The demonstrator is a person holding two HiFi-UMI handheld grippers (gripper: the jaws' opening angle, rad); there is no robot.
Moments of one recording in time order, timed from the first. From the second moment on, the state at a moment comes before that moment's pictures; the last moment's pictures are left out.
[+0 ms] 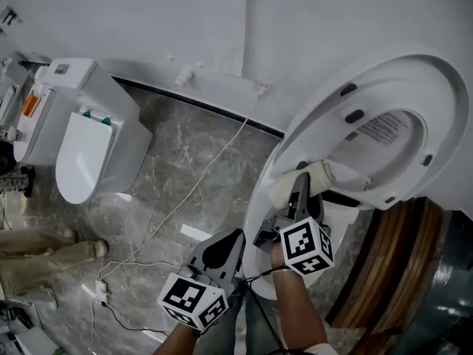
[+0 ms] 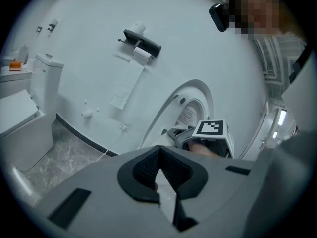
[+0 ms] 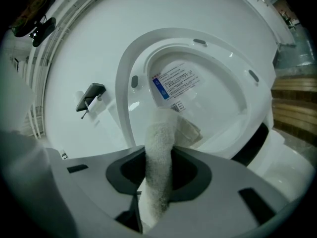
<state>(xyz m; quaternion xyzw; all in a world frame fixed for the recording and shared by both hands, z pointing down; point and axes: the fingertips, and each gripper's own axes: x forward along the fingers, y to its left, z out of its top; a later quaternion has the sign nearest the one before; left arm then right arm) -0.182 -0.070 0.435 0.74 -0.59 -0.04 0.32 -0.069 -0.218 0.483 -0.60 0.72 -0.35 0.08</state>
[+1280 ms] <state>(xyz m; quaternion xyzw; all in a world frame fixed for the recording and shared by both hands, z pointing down) -0.156 -0.092 0.335 0.76 -0.58 -0.05 0.29 -0.076 -0.274 0.384 -0.57 0.73 -0.37 0.09</state>
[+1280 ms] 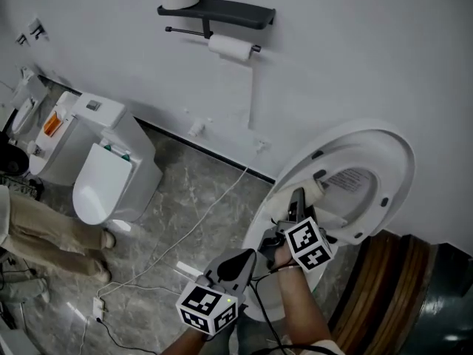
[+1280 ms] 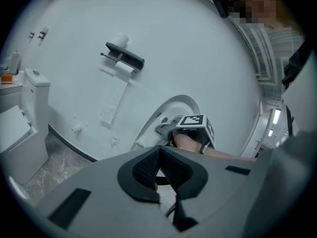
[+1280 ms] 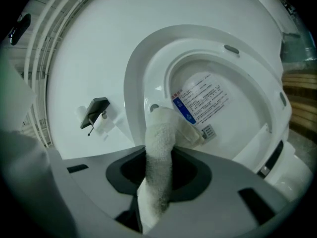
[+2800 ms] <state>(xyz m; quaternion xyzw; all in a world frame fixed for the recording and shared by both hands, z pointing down) -0.100 -0.131 0.256 0.79 -0.55 -0.06 0.27 -0.039 -0.315 0.272 -0.54 0.76 -0.35 0.10</state>
